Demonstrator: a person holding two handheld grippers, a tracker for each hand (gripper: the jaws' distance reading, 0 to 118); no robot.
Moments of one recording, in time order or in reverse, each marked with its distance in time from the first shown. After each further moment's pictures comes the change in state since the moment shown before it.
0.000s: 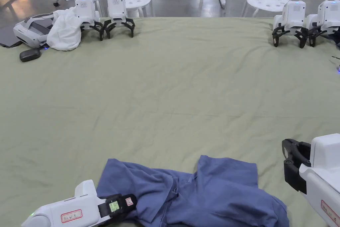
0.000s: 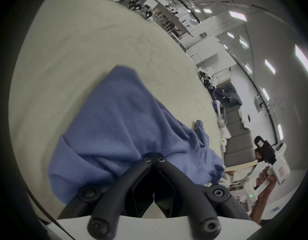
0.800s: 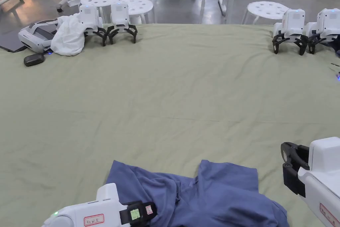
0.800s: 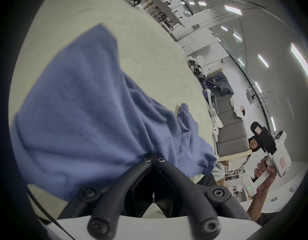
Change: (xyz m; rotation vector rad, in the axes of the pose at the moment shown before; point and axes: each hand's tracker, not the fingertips) left arm 0.043 -0.016 -0.012 -0.072 0.007 -0.130; right arm -0.002 0.004 0.006 0.013 0.003 0.010
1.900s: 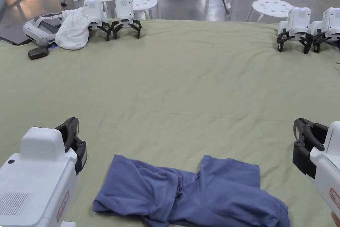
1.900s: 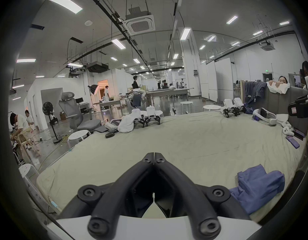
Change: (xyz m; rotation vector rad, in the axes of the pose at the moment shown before) left arm 0.107 0.012 0.121 0.793 0.665 -0.734; right arm -0.006 0.022 0.018 0.143 -0.078 -0.021
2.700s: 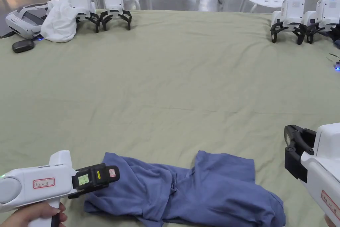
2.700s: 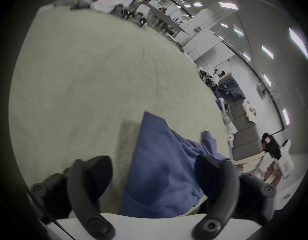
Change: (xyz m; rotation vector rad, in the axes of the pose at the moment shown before) left arm -0.052 -0.126 -0.137 -0.794 -0.602 0.679; right arm 0.000 -0.014 -0.015 -0.096 0.019 0.004
